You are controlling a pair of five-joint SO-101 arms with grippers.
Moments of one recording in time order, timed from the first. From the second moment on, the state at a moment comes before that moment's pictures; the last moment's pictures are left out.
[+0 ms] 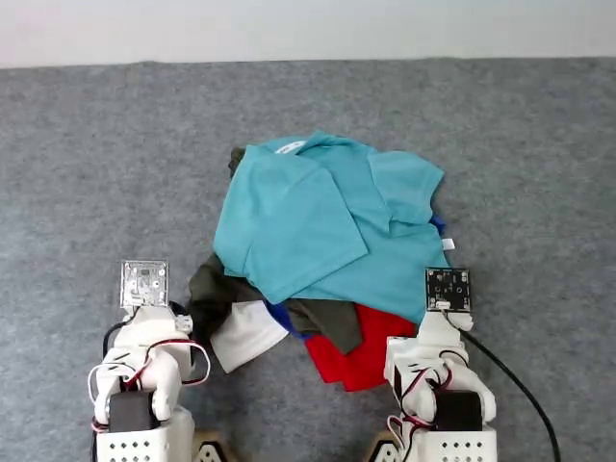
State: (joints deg) left arm -8.4 -102.1 97.4 65.1 1.3; right arm -4.0 -104.0 95.5 75.7 -5.1
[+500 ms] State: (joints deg) left arm -8.4 -102.1 81.5 70.9 3.6; right arm -4.0 -104.0 95.5 75.7 -5.1
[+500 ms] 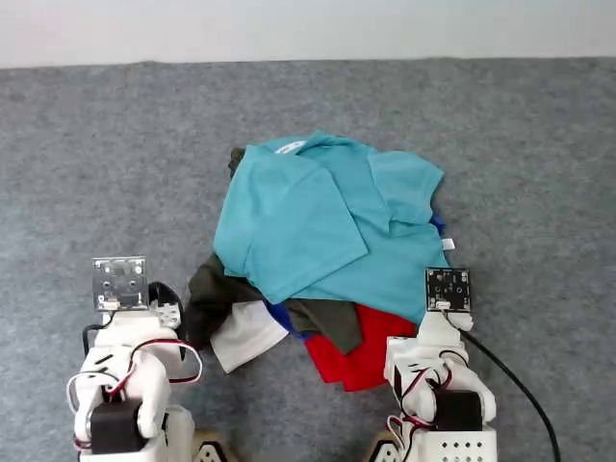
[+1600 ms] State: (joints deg) left arm -5.7 -37.5 12.5 95.8 1.0; right arm -4.0 -104.0 95.5 75.7 -4.5
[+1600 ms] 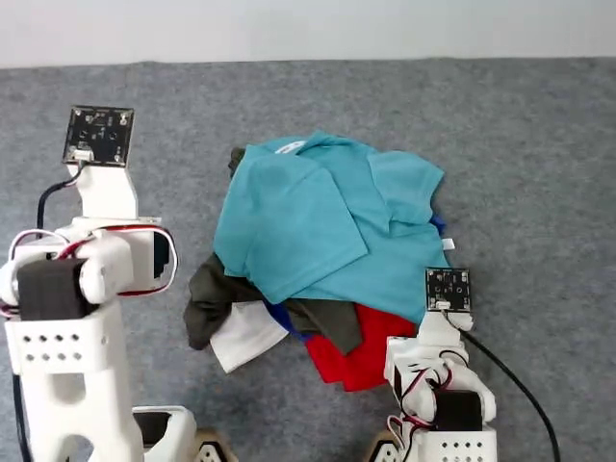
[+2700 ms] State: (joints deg) left arm 15.0 1.5 -17.8 98.9 0.6; right arm 5.1 -71.6 35.4 75.3 16.0
